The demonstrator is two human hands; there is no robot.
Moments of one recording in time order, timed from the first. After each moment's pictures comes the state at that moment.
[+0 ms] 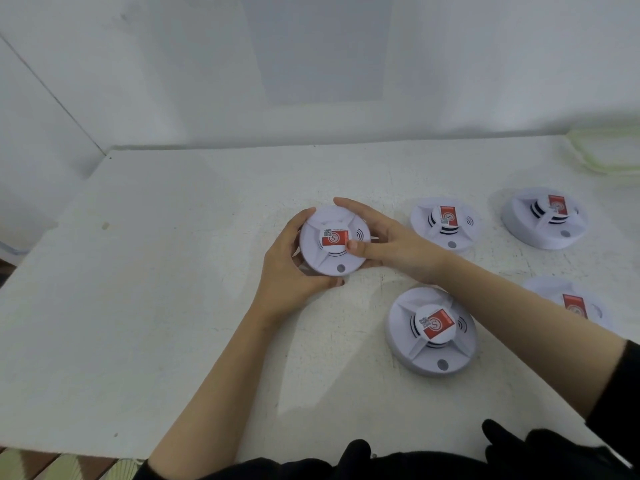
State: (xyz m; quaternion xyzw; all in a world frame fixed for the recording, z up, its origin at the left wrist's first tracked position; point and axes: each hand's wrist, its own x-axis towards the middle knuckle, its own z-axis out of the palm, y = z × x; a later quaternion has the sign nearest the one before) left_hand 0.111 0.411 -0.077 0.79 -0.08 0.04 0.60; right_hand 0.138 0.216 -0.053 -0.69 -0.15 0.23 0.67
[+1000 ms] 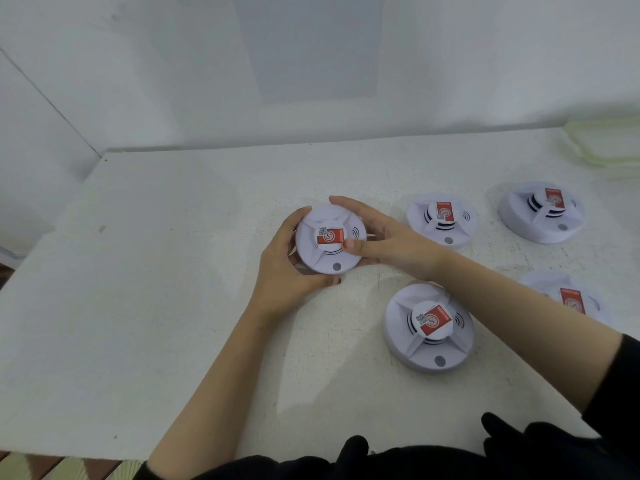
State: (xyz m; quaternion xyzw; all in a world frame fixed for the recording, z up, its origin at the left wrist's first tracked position) left_hand 0.113 0.411 -0.080 0.80 -0.09 0.04 0.59; right_hand 0.138 0.215 -0.054 -0.69 -0.15 0.23 0.67
